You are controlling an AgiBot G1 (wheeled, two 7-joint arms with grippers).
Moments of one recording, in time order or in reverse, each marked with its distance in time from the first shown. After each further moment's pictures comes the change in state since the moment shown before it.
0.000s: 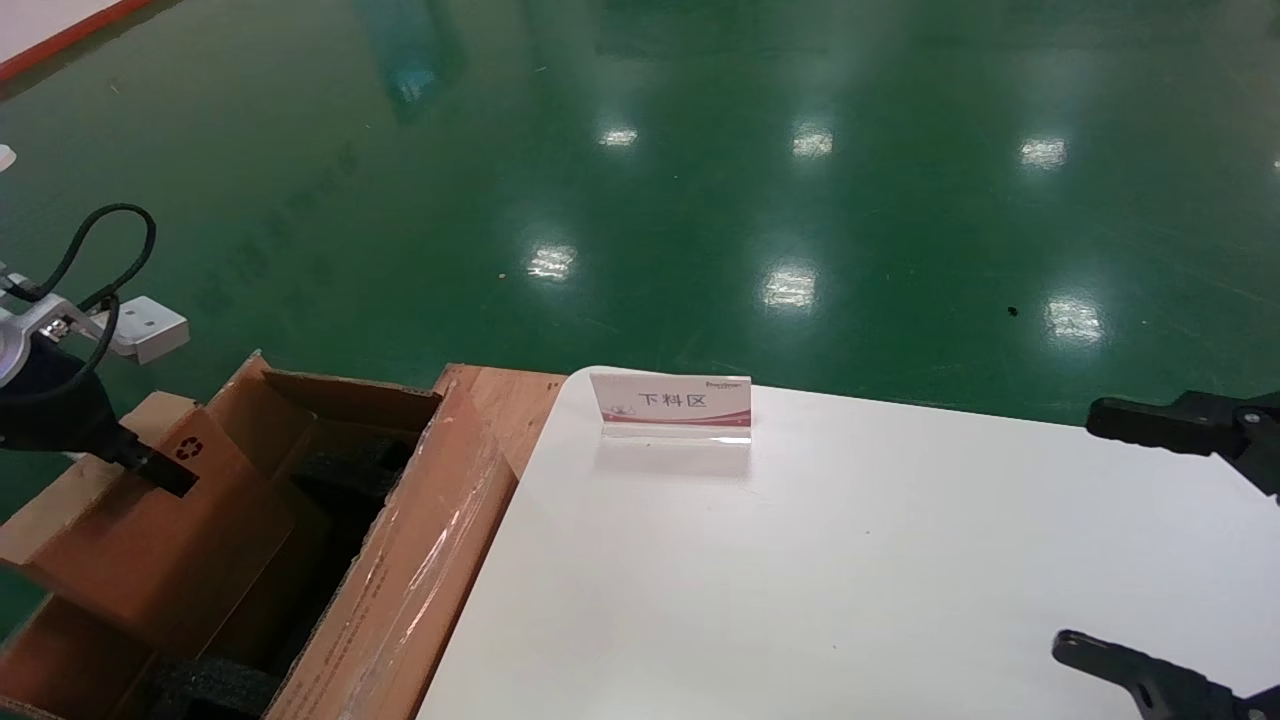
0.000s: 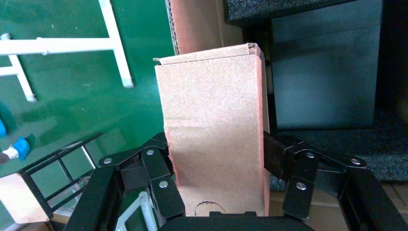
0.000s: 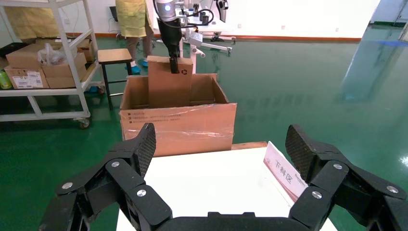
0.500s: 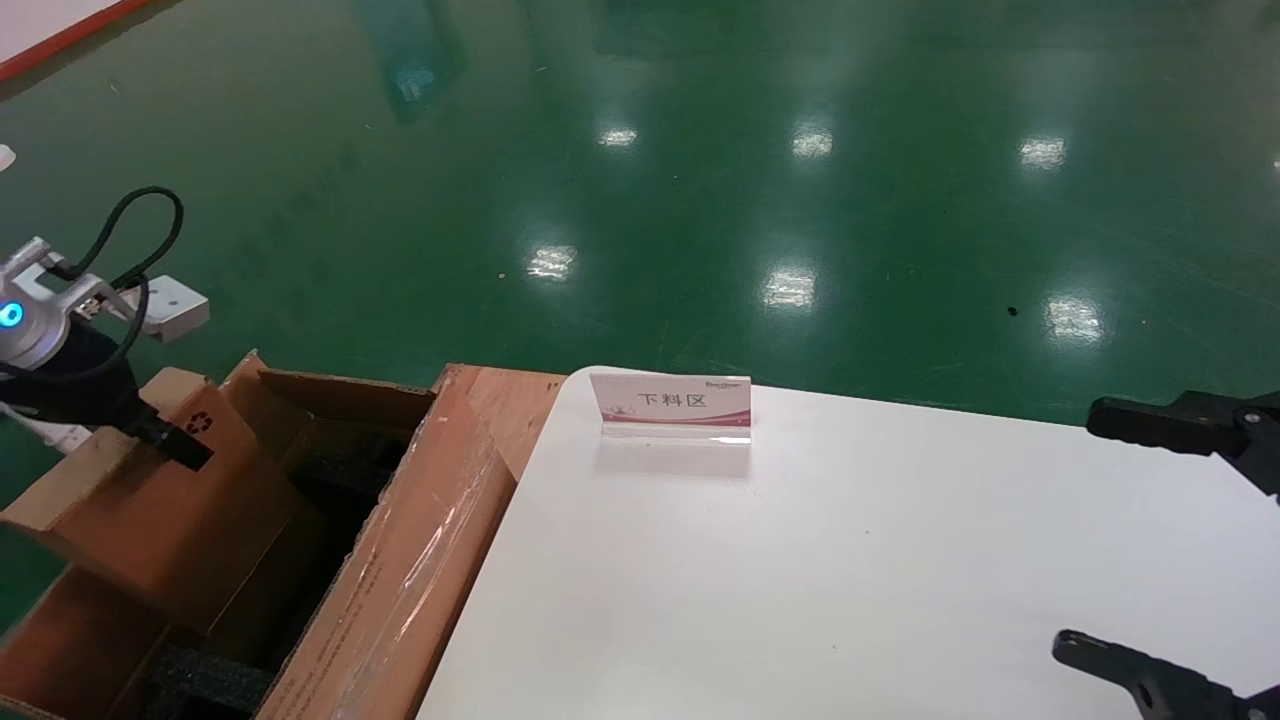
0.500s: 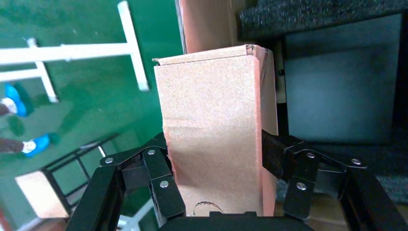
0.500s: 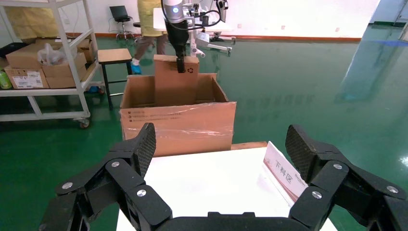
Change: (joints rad) left arm 0.066 0.077 0.006 0.050 0.018 -0.047 -0.037; right arm 0.000 0.000 -0.001 0.000 0.001 0.000 0.000
